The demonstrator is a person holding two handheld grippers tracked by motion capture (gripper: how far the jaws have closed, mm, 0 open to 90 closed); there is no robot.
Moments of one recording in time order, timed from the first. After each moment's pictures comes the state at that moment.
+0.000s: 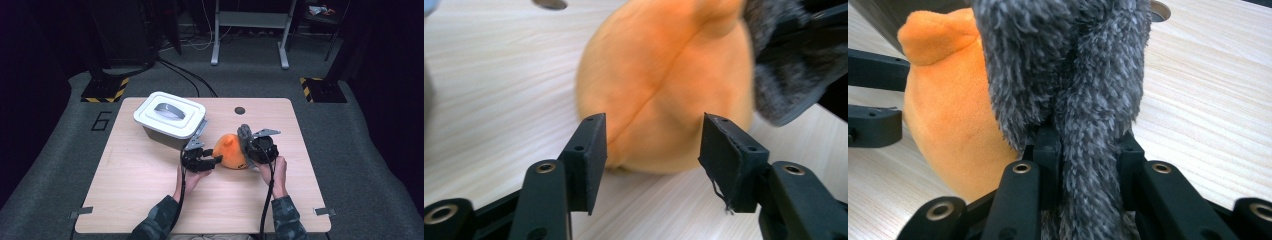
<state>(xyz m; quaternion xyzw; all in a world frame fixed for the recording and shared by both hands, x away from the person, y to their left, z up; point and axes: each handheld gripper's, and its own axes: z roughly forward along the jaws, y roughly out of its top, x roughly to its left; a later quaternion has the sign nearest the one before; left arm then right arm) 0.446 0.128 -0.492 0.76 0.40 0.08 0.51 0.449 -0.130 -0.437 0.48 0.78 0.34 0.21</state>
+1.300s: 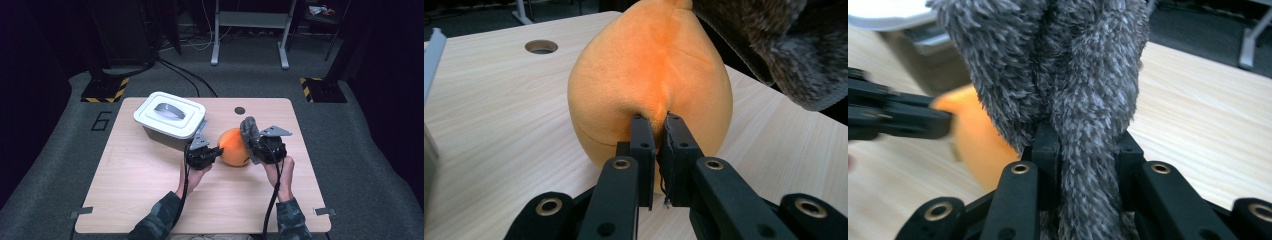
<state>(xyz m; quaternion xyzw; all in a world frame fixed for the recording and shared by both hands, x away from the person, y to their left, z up) 0.442 0.108 -0.466 0.76 0.34 0.13 0.53 0.422 -0.137 -0.397 0.46 0.76 0.38 0.26</state>
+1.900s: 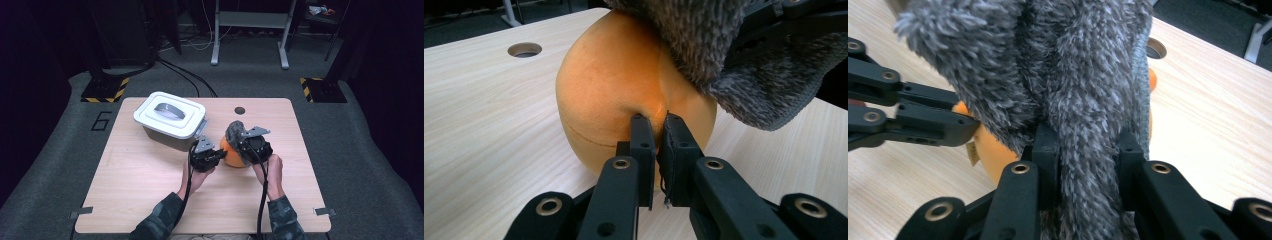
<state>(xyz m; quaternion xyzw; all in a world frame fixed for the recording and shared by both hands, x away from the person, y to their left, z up) 0.436 0.097 -0.467 0.78 0.31 0.14 0.52 0.431 -0.100 -0.407 0.44 0.80 0.32 0.26</state>
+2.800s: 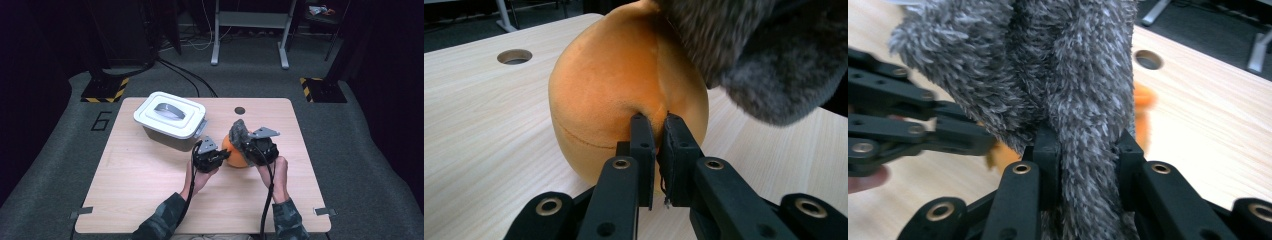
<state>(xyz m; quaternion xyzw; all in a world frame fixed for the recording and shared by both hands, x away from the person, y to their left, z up) 0.435 0.088 -0.466 0.78 0.31 0.14 0.53 0.418 -0.112 -0.396 0.43 0.79 0.35 0.26</state>
